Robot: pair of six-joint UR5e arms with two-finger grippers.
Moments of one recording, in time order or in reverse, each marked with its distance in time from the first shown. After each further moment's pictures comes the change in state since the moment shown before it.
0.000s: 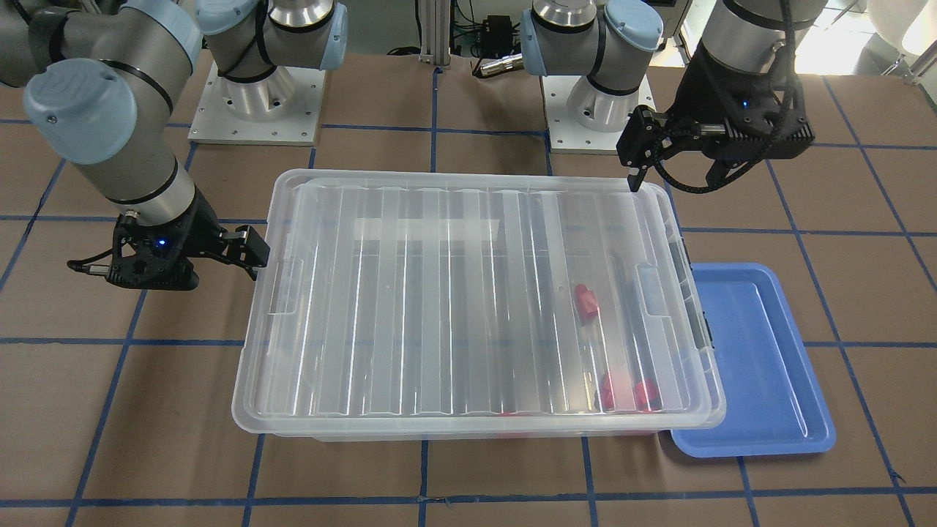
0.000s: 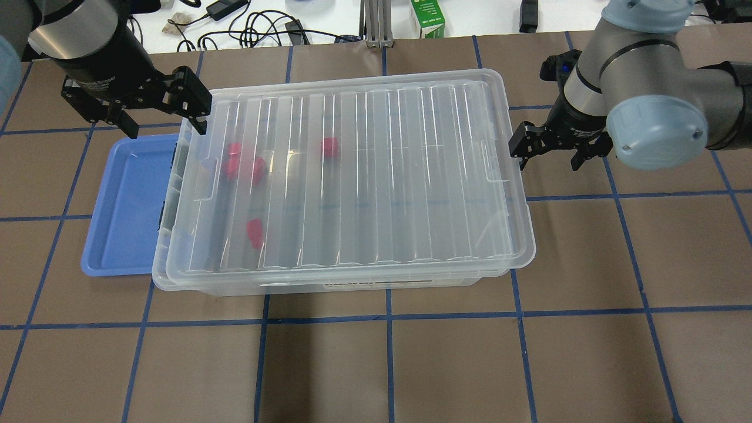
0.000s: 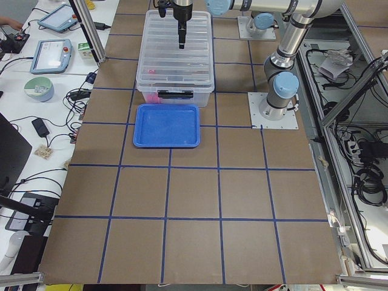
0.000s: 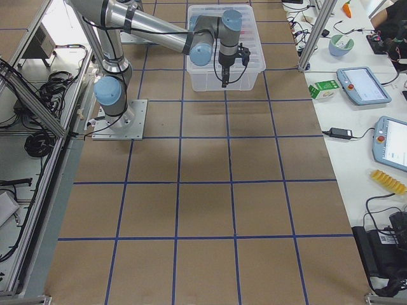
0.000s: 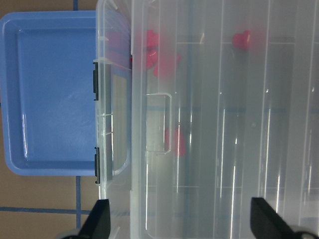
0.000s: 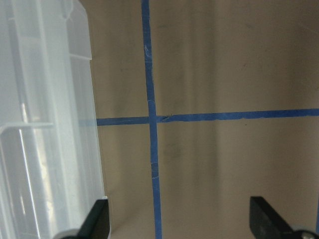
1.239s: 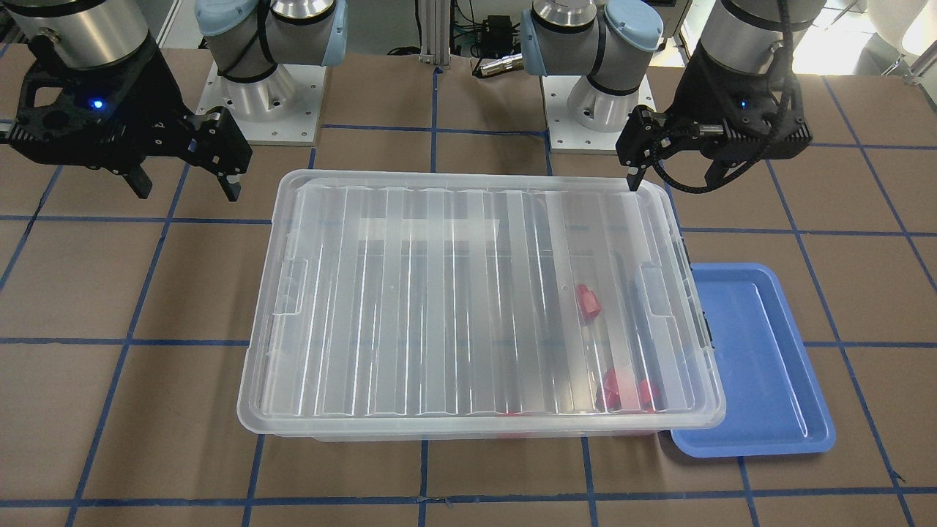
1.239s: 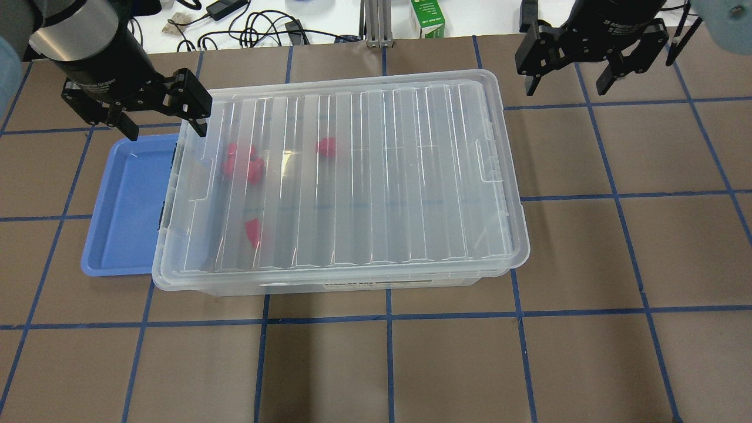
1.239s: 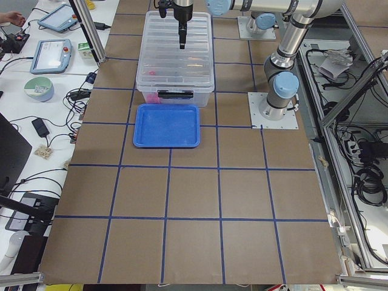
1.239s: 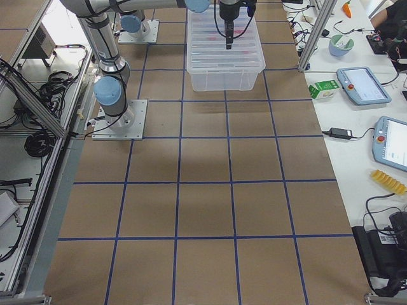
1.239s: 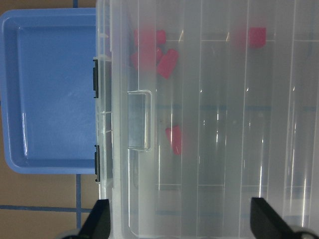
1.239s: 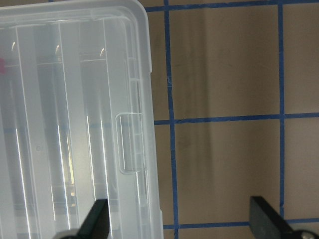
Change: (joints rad) left arm 0.000 0.002 -0.004 -0.004 0.001 0.000; right arm 0.077 -0.084 -0.360 0.356 -0.014 0.080
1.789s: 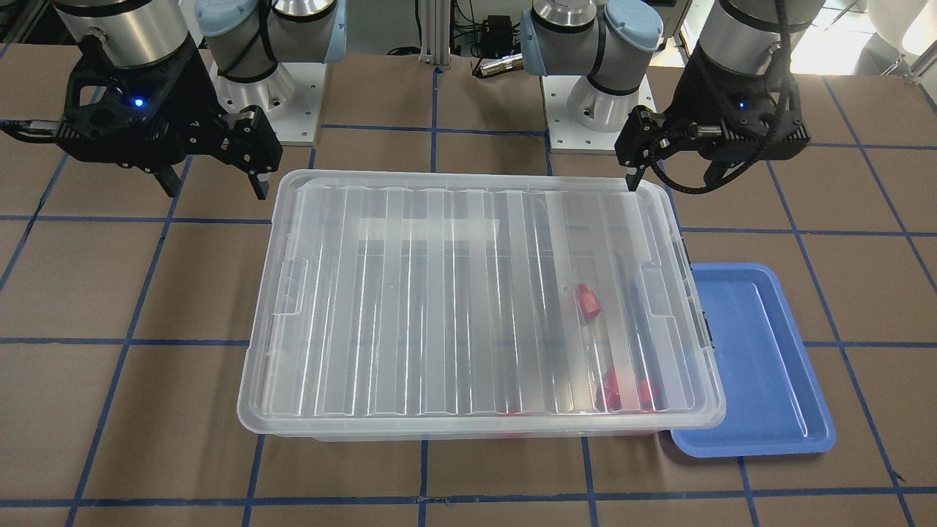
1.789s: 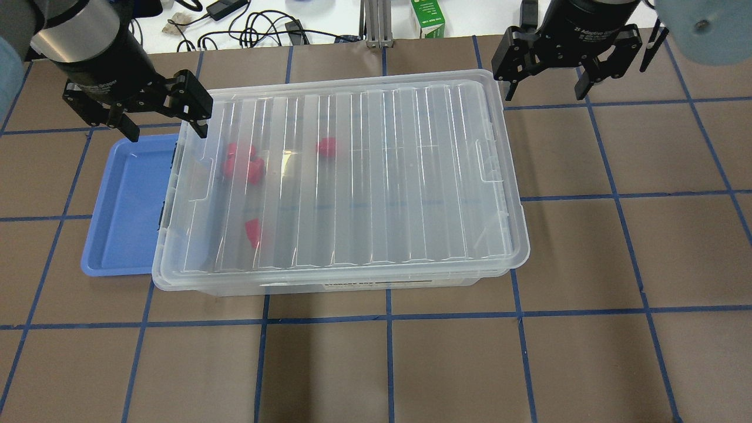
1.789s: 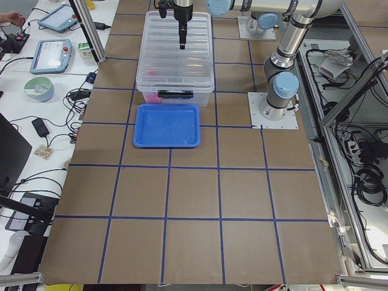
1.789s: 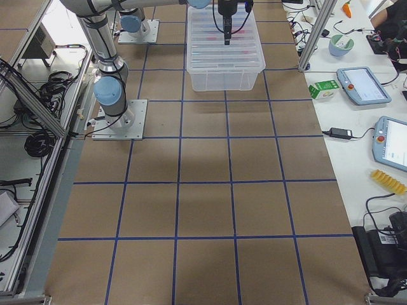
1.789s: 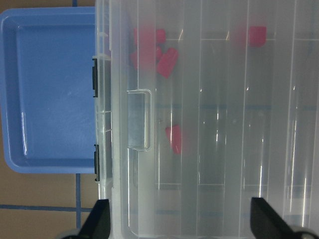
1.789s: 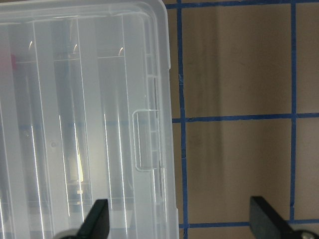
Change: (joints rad) left arm -0.002 -0.001 -0.003 -0.001 0.000 0.000; right arm 0.039 0.006 0.002 -0.008 0.000 0.027
